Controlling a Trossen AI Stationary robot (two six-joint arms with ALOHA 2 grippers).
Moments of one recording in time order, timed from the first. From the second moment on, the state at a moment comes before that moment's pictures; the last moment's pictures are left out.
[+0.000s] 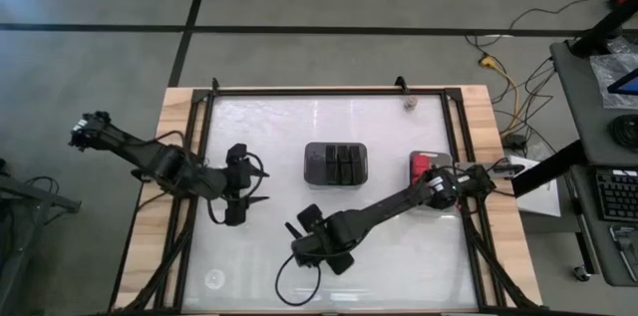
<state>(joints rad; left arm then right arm) -0.44 1.02 1.00 -0.66 -0.44 -0.26 0.40 2.39 2.25 -1.19 0.16 -0.26</state>
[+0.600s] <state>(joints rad) -0.42 1.40 1.00 -0.33 -0.32 -0.16 0.60 2.18 2.24 -1.50 0.32 0.32</state>
